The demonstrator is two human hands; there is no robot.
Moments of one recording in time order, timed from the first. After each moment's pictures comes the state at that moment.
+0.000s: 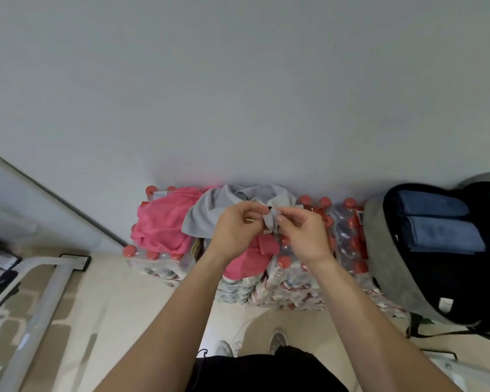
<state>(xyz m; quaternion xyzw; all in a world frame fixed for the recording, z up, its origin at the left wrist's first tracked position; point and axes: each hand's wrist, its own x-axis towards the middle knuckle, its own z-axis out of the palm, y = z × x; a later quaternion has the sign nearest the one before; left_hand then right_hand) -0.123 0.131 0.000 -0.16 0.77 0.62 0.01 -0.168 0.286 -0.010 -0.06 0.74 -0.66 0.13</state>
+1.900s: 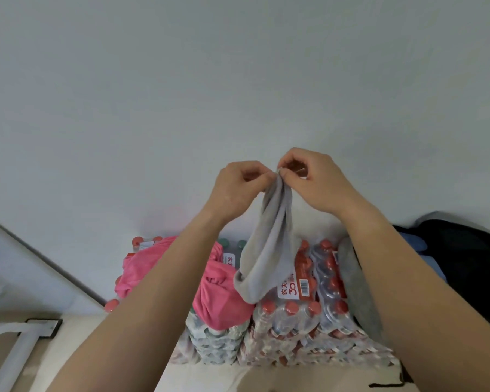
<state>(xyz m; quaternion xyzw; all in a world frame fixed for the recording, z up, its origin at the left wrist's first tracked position) -0.202 0.135 0.150 0.01 0.81 0.58 -0.11 -0.256 0.309 0.175 -0.33 0.85 -0.40 -0.04</state>
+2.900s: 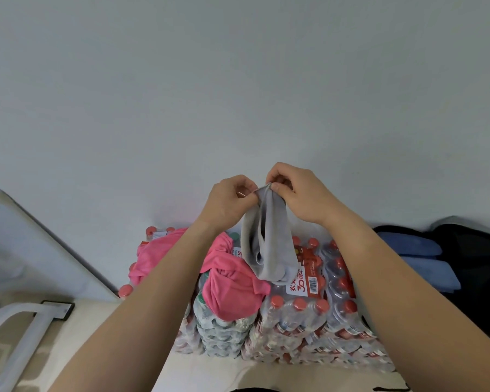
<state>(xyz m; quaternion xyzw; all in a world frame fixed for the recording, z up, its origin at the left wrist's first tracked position) -0.184 0.099 0.103 -0.06 0.84 0.52 -0.11 -0.245 0.277 0.145 -0.36 0.85 -0.38 0.04</state>
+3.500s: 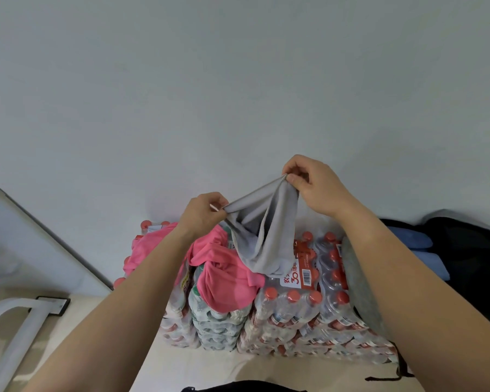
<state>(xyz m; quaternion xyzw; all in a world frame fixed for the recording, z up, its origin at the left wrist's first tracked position) -0.172 0.063 0.049 -0.10 0.90 0.42 -0.05 -0.257 0.311 0.137 -0.33 0.86 -0.38 0.02</state>
